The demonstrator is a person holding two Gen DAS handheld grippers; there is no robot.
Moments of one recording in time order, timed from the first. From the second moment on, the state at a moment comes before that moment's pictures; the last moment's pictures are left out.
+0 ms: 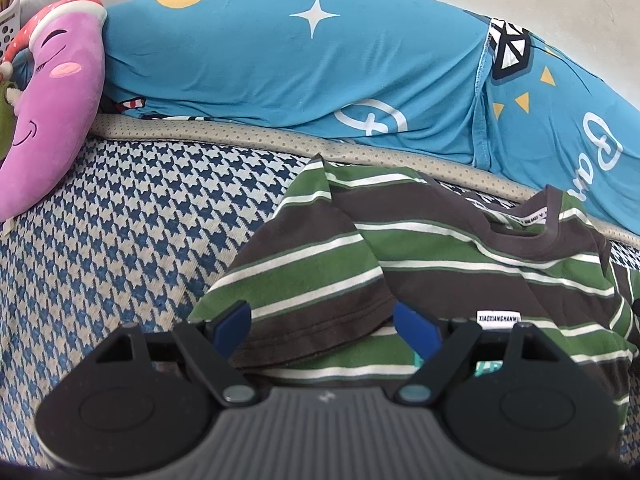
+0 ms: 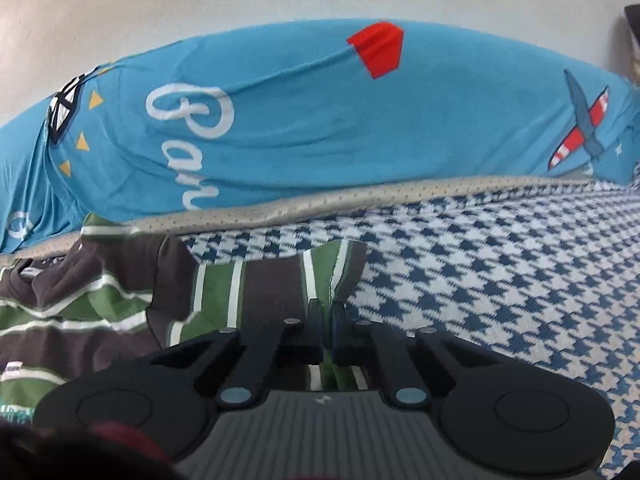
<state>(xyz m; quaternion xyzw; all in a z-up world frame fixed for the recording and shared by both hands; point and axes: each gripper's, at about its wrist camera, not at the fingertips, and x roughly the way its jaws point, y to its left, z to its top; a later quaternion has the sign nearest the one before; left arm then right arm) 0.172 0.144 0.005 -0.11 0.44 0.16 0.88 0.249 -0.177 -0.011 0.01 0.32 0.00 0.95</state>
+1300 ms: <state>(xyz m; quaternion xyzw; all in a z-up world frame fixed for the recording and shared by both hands) 0.168 0.179 0.037 -0.12 0.40 0.19 0.89 0.179 -0.239 -0.008 0.30 0.42 -0.10 0.85</state>
